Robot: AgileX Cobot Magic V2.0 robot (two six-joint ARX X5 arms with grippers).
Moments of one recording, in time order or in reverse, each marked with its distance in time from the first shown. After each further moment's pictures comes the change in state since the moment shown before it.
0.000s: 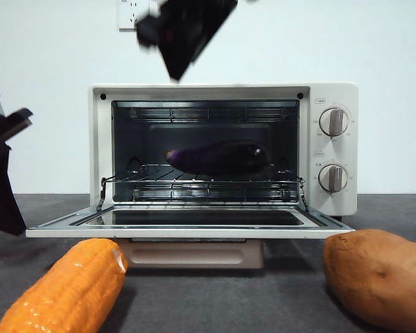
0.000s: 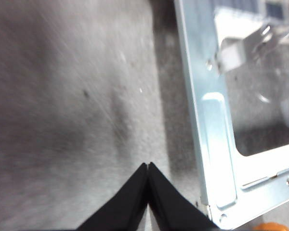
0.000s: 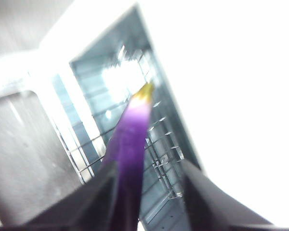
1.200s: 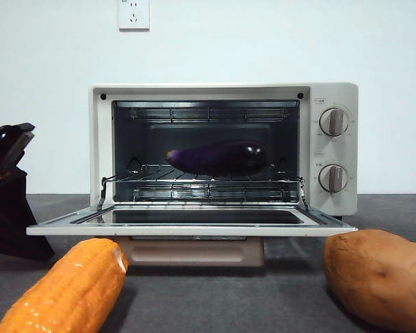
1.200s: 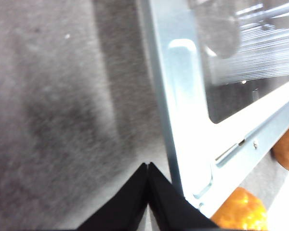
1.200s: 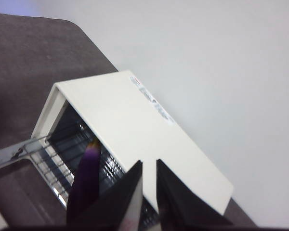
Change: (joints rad) left arm 0.007 0.194 0.000 0.060 0.325 0.077; right arm 0.090 -0.483 0.000 -0.119 0.004 0.094
